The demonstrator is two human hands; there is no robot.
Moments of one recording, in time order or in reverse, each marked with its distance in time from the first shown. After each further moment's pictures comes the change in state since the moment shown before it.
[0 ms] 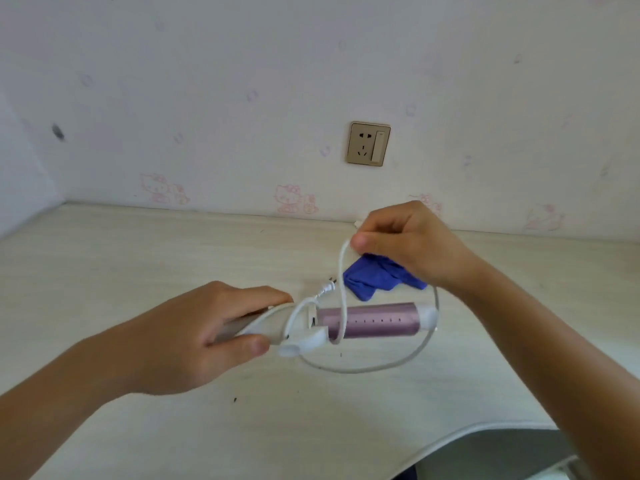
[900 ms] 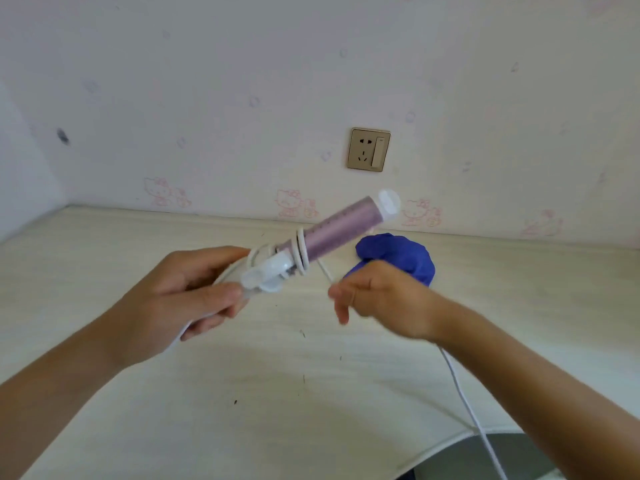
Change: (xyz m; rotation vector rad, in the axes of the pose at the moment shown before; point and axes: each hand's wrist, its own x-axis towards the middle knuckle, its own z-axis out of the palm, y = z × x) left_hand -0.002 -0.018 -0.015 -0.498 0.244 0.023; right_hand -0.023 0.007 0.040 -0.098 -0.285 0.072
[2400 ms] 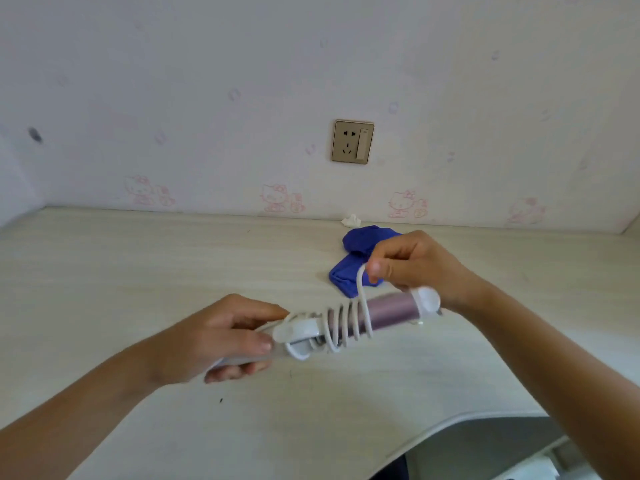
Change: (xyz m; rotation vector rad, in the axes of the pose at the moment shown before) left_hand 0.016 -0.037 0.047 -0.238 -0.388 -0.195; right_hand -0.022 0.023 -0.042 0.194 0.181 0.000
